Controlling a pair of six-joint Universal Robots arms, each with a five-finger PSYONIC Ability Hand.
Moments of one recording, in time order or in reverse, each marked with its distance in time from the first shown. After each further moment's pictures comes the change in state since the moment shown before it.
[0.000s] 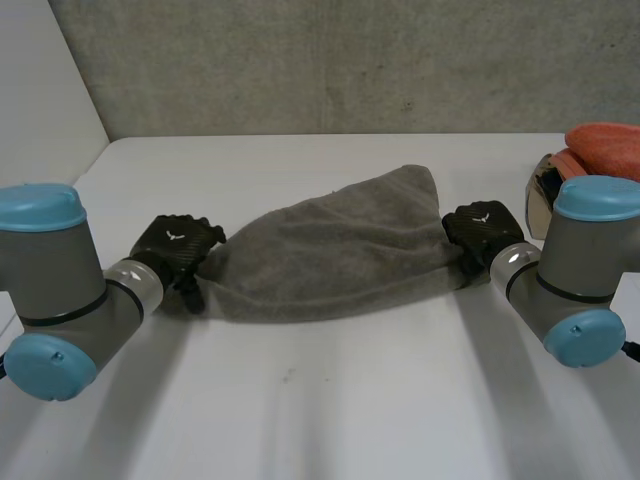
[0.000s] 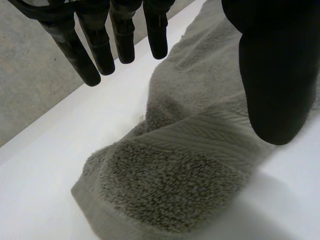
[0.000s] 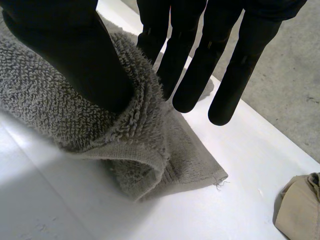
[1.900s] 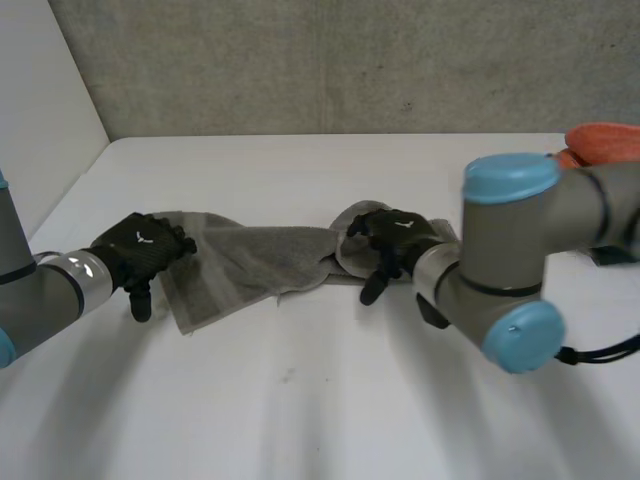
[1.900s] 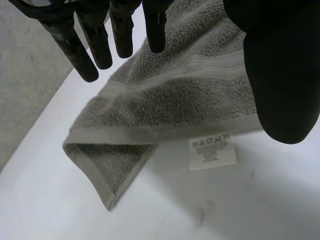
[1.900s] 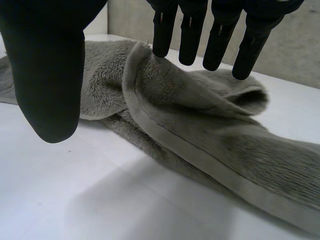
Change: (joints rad) left arm 0.201 0.050 0.020 -0.211 0.213 0.398; right arm 0.268 0.043 -0.227 0.263 0.037 0.440; left_hand -0.057 -0.053 -0.059 -0.045 -0.068; right_hand -0.735 -0.802 -0.788 -0.794 -0.737
